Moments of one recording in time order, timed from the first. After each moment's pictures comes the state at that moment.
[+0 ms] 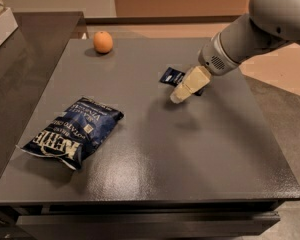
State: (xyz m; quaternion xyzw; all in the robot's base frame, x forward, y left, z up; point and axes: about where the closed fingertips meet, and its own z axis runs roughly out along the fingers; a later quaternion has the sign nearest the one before) arm 0.600 -0.107 0.874 -0.49 0.81 0.14 0.30
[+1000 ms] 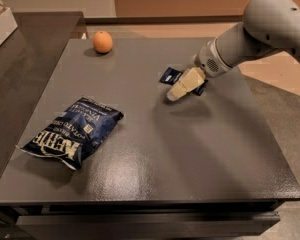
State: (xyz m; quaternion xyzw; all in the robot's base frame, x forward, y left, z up) arm 0.632 -0.106 0.845 -0.47 0.81 0.18 0.31
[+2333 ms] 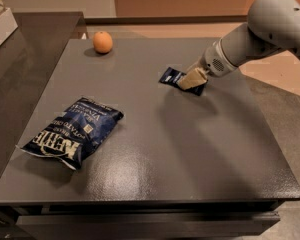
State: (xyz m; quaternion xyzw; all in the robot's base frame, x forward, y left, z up) arm 0.640 -0.124 0.838 -0.47 0.81 0.17 0.30
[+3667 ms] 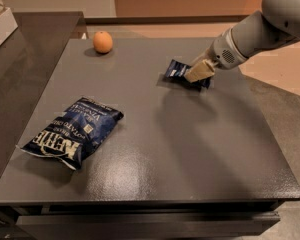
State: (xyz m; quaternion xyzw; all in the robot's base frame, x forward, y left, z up) arm 0.633 -0.135 0.867 -0.48 0.80 0.17 0.31
